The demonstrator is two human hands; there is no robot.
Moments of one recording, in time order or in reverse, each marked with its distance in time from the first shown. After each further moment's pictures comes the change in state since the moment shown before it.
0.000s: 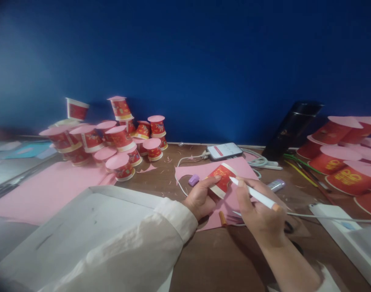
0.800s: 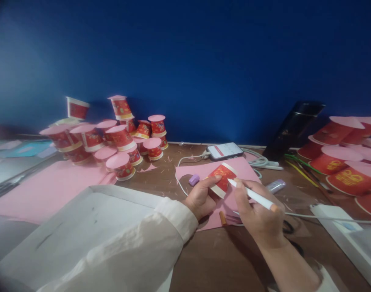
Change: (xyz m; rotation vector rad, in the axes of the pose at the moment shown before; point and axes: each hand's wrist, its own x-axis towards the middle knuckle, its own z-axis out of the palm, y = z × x) left_hand -0.002 0.001 0.001 0.028 0.014 0.006; right_hand -0.005 0.002 0.004 0.002 0.011 -0.033
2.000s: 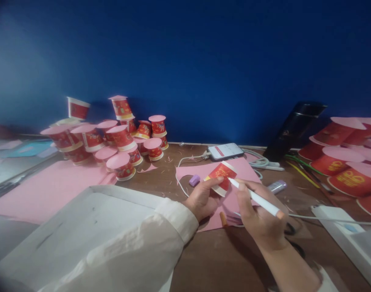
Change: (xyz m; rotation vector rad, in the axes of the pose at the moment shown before) left_hand -0.001 0.000 0.004 -0.052 0.002 -0.008; right_hand -0.001 -0.002 -0.003 0.051 -0.005 0.016
